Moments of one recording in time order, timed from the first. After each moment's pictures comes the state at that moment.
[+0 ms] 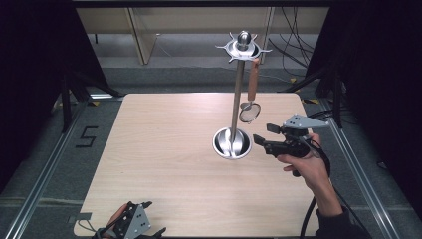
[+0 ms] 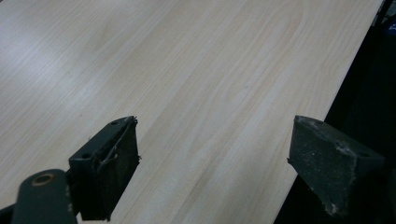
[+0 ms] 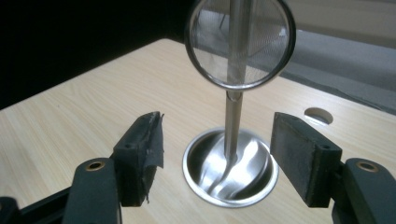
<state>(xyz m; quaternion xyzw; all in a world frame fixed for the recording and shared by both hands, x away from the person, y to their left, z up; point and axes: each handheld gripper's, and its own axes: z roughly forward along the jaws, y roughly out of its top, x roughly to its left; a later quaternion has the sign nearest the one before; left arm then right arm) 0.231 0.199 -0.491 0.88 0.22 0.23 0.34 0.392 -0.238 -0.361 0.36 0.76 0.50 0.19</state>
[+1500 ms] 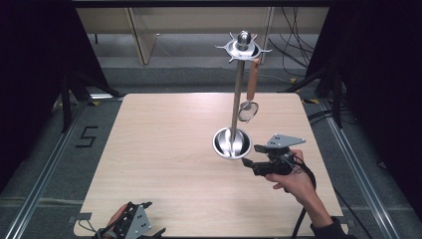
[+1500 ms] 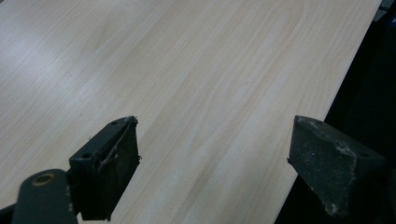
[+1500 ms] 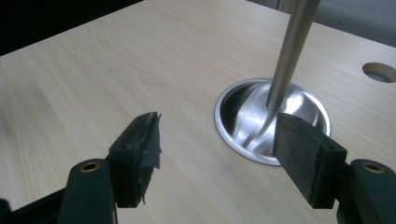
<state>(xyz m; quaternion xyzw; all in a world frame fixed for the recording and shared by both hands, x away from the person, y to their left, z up) 0.230 0.200 -0.492 0.89 0.22 0.23 0.34 0.378 -0.214 -0.413 0.34 0.81 0.45 0.14</state>
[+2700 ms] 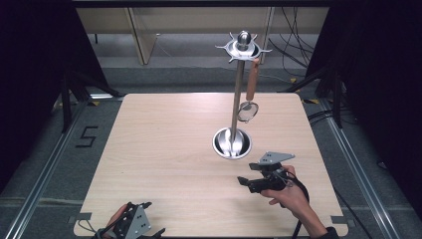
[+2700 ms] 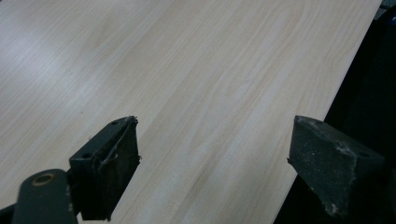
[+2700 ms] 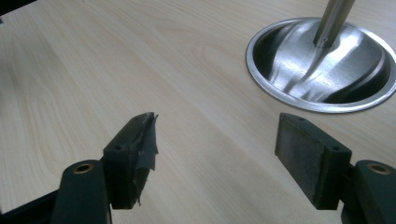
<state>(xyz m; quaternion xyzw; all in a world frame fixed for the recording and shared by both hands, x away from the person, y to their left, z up) 0.230 0.200 -0.492 0.89 0.22 0.23 0.33 0.364 -0.208 -0.463 0.34 0.83 0.42 0.10</state>
